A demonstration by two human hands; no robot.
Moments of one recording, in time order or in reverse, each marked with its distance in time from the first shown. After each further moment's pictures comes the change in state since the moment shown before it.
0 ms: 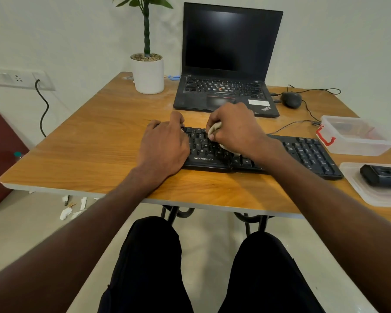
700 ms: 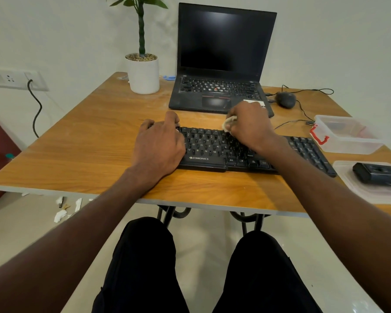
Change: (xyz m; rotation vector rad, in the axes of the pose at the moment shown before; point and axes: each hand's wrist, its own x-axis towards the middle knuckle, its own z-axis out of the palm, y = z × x) left_hand -0.001 0.005 -0.007 0.006 -0.017 -0.019; right_hand 0.009 0.051 0.008 -0.020 0.075 0.141
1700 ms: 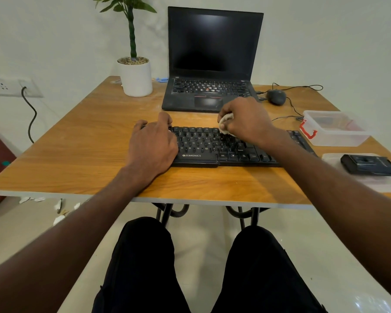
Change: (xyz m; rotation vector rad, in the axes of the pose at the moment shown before) left_hand -0.001 0.000 -0.001 0.017 -0.007 0.003; right_hand -0.006 0.006 -0.022 0.109 -0.074 -0.037
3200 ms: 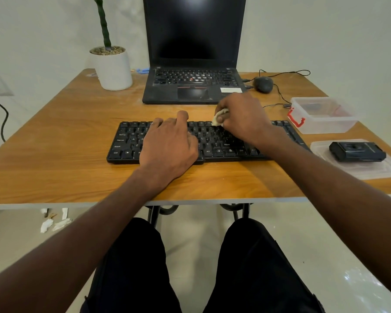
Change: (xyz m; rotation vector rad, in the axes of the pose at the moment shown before) left_hand 0.006 0.062 0.025 0.040 -0.092 0.088; right_hand -0.008 0.027 0.006 -0.108 0.057 0.017
